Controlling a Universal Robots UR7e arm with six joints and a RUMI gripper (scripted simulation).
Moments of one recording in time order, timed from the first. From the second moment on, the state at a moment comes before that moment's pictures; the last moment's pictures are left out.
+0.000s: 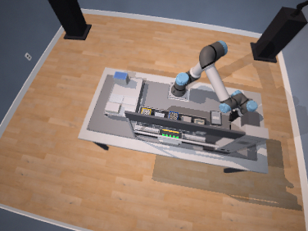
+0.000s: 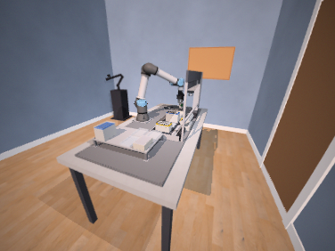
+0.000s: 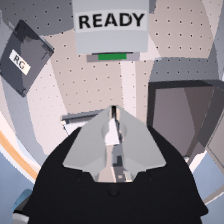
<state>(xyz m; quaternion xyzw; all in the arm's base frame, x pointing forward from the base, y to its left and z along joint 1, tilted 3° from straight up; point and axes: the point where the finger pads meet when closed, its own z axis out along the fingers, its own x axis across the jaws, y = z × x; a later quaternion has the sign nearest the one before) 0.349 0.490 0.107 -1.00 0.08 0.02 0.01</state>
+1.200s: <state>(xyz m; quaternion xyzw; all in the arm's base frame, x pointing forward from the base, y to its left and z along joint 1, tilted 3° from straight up) 0.352 0.511 0.090 -1.00 0.08 0.02 0.01</state>
